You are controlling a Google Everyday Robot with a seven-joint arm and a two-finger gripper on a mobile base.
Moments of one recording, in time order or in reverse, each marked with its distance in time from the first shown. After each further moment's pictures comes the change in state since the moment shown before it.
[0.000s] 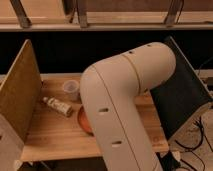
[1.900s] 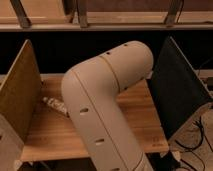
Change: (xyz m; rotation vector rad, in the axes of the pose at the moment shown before) arm -0.044 0.030 0.008 0.046 0.011 -0.057
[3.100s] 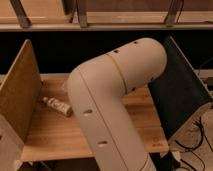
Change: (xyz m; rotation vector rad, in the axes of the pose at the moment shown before) arm 0.047 -0.073 -0.019 0.089 0.036 0.173
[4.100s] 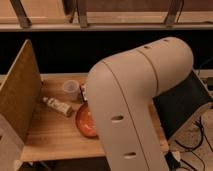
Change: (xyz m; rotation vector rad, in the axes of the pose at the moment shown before) arm 0.019 0.061 -0.028 -0.177 -0.088 -0.115
